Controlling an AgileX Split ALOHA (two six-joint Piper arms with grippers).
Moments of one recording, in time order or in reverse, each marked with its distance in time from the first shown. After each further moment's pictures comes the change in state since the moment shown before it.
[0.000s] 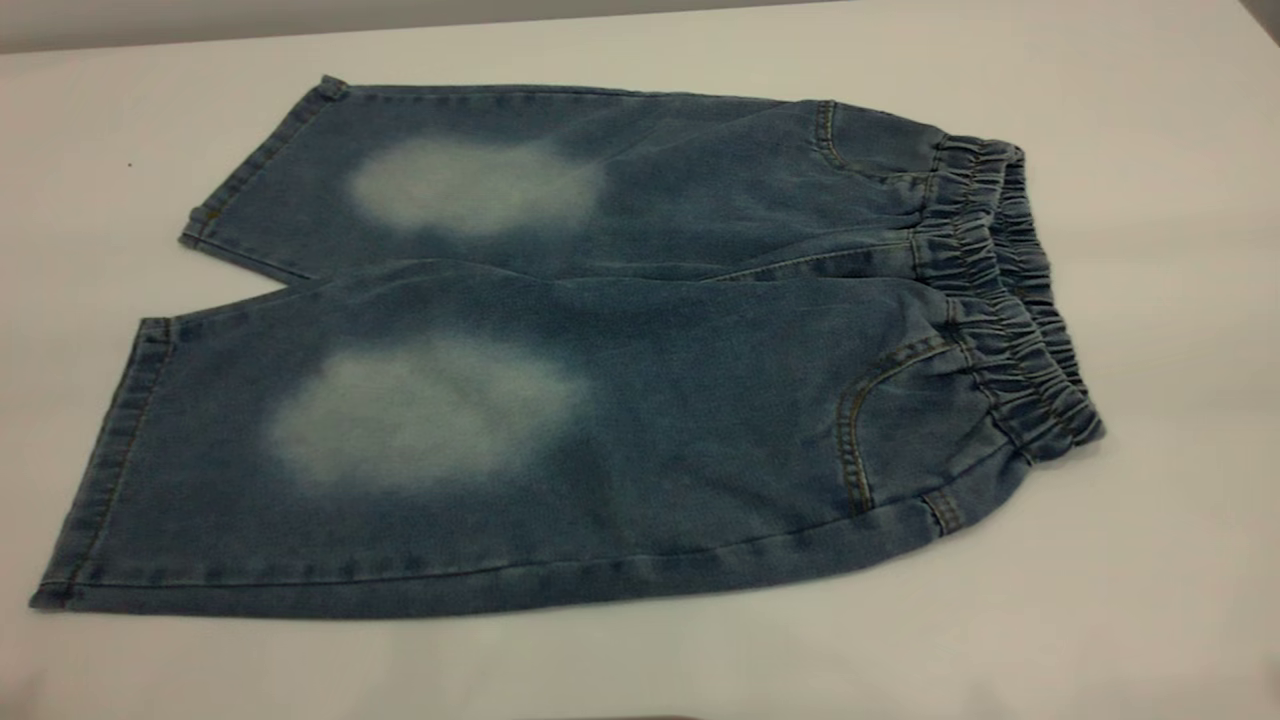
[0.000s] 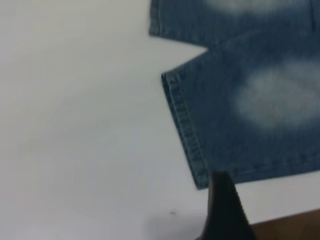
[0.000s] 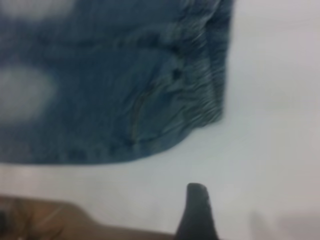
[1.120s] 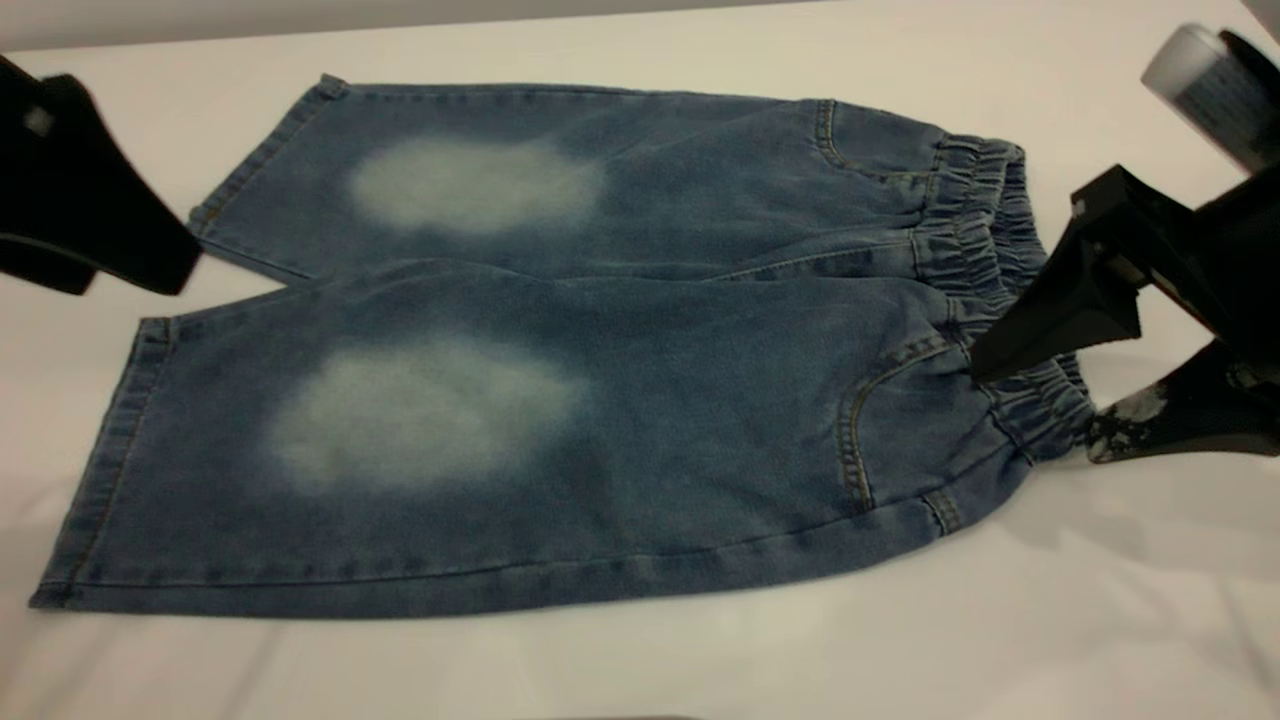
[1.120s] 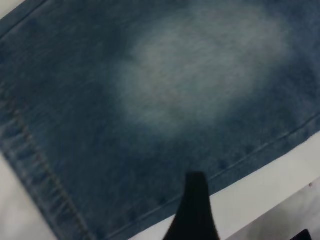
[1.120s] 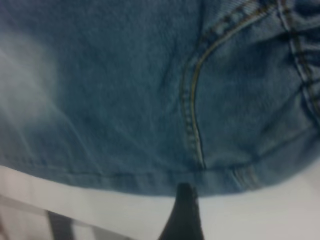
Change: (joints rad) left arm -0.063 0.835 -0.010 -0.548 -0.296 0.512; right arm -0.042 1.258 -0.014 1.259 -0.289 -1.140
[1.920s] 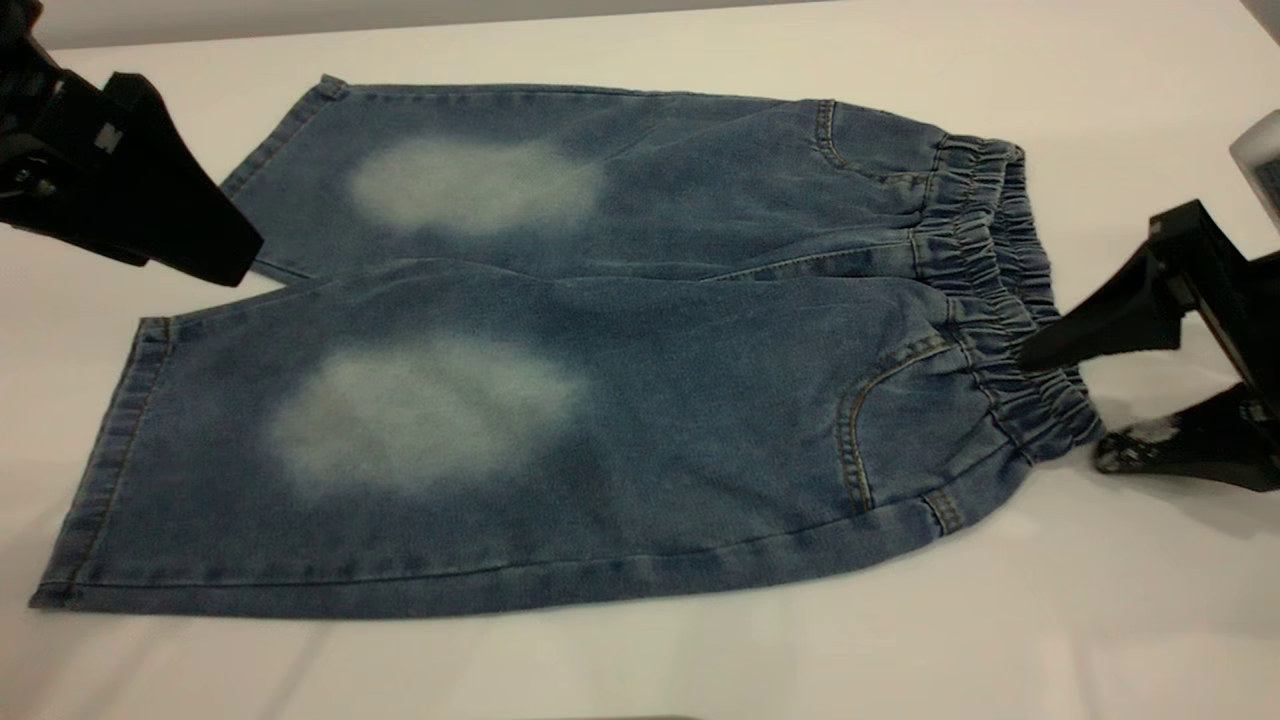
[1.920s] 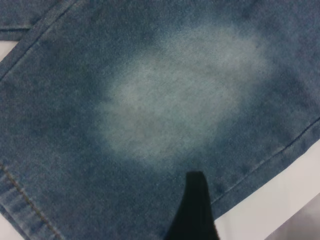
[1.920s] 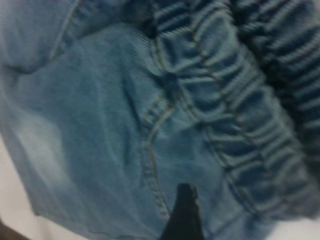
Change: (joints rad) left arm -0.086 0.001 -0.001 -0.004 -0.080 0.044; right arm -0.222 0.286 -0.035 0.210 0.200 -0.294
